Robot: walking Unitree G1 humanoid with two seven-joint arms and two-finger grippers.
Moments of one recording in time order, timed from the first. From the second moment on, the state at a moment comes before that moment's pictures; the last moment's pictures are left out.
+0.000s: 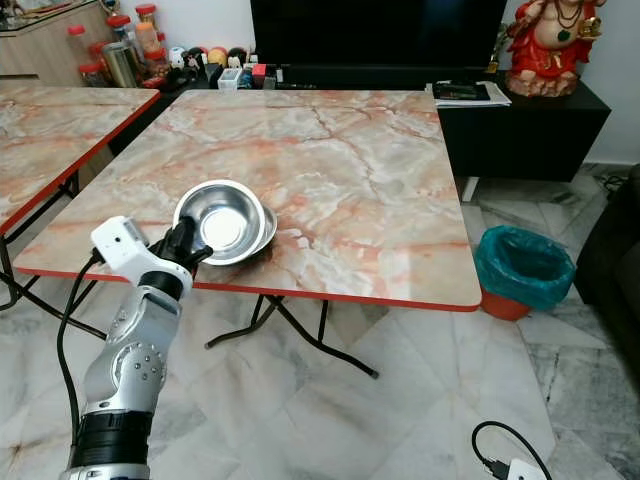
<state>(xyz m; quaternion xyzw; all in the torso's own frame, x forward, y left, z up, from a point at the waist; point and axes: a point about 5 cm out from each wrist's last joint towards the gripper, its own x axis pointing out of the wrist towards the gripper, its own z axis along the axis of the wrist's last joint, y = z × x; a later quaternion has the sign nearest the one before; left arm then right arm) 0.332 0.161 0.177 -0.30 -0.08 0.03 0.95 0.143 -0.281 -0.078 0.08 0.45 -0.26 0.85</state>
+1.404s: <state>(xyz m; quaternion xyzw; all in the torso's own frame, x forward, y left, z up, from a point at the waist) 0.336 0.143 0.170 -0.32 -0.05 0.01 0.94 0.135 -0.284 -0.080 0.08 0.45 -0.27 0.85</state>
